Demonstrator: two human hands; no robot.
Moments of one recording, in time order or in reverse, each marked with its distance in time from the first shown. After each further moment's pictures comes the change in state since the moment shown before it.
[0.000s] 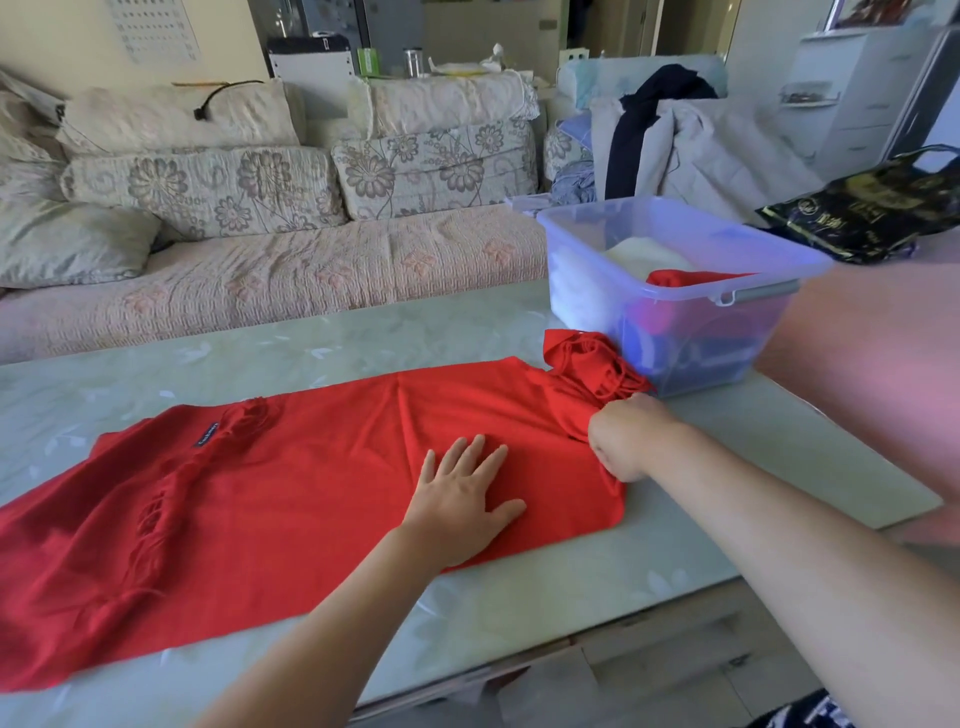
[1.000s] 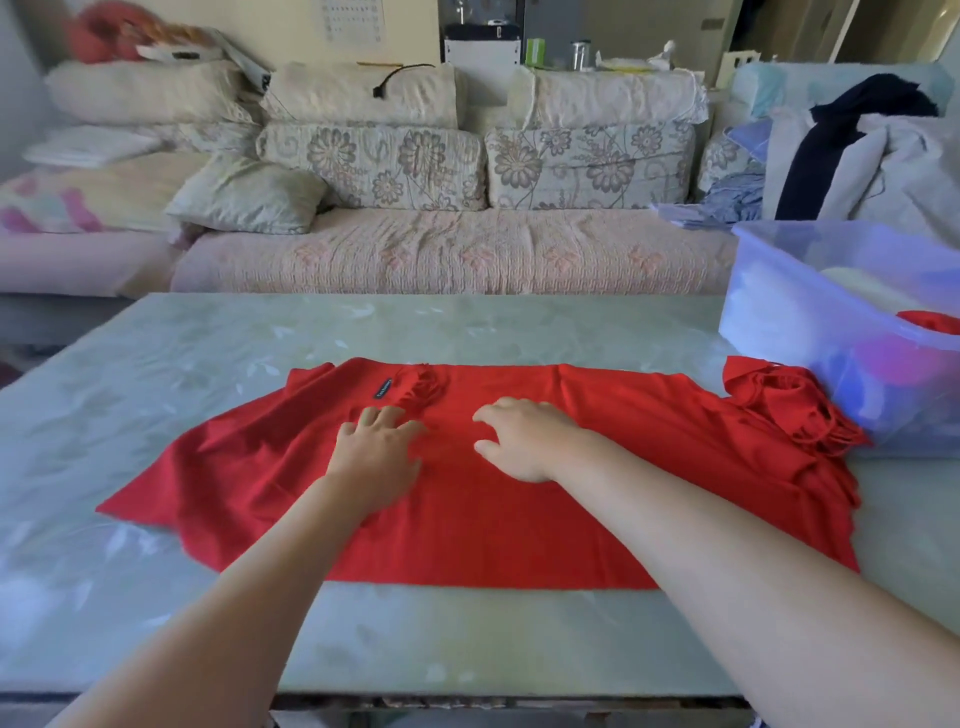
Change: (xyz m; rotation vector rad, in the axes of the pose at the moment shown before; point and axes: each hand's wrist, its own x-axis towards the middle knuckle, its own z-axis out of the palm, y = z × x) left_hand -0.094 -0.225 -0.069 0.182 0.122 -0.411; right_hand 0.099 -0.236 -0.112 0.450 0.138 -0.337
